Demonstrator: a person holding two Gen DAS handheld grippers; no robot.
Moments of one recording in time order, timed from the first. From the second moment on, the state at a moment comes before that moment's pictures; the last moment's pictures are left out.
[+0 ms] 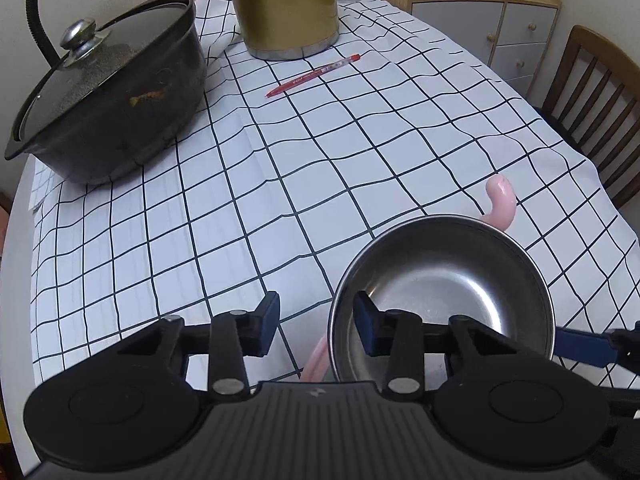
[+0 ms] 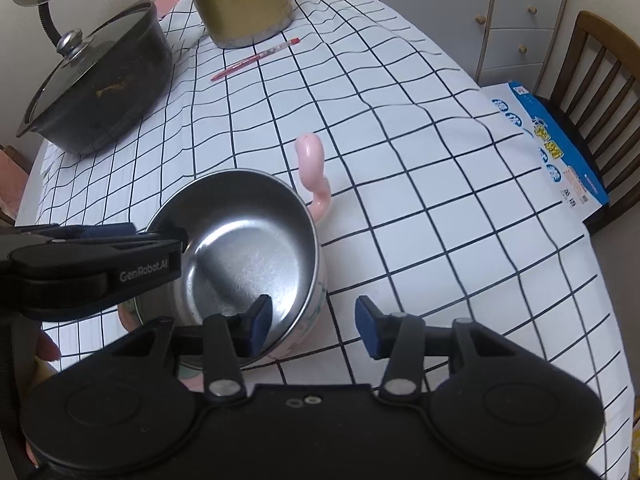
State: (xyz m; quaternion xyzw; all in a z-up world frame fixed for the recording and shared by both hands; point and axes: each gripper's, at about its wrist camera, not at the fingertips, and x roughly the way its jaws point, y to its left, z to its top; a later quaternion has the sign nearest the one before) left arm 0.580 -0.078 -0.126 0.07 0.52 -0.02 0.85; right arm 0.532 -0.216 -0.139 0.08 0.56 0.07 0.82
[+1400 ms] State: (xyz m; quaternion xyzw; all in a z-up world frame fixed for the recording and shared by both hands) left arm 0.456 -0.126 -0.043 0.08 0.49 -0.05 0.86; right arm 0.440 -0.242 -0.066 0.03 0.53 0.05 0.85
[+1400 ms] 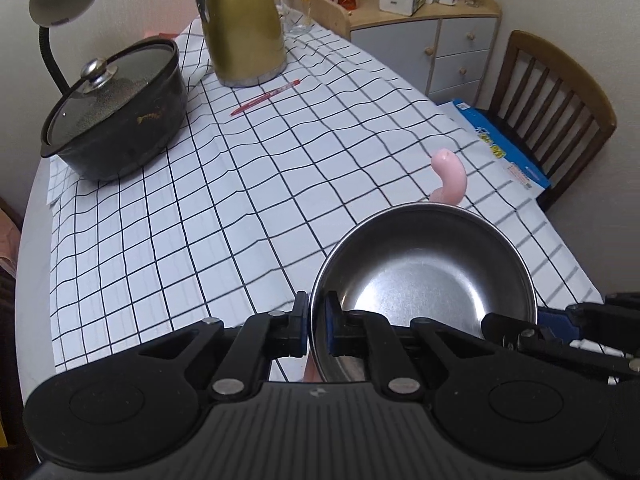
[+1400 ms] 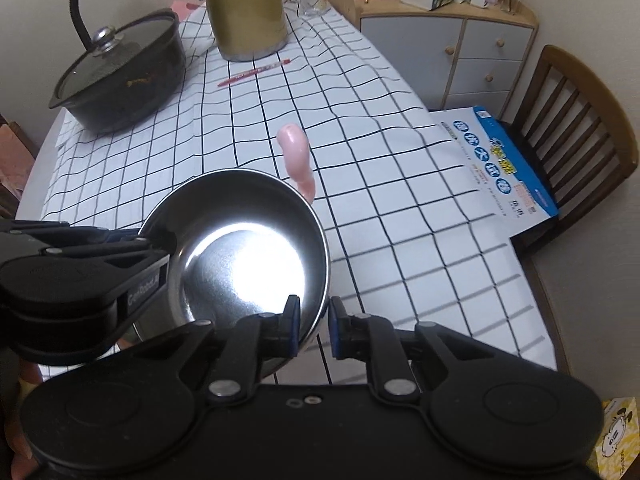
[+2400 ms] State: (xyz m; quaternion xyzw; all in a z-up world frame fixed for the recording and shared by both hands) left arm 0.203 -0.188 -0.016 0.11 0.51 -0.18 0.83; right arm 0.205 -0.324 -0.027 0.05 0.54 0.02 0.84
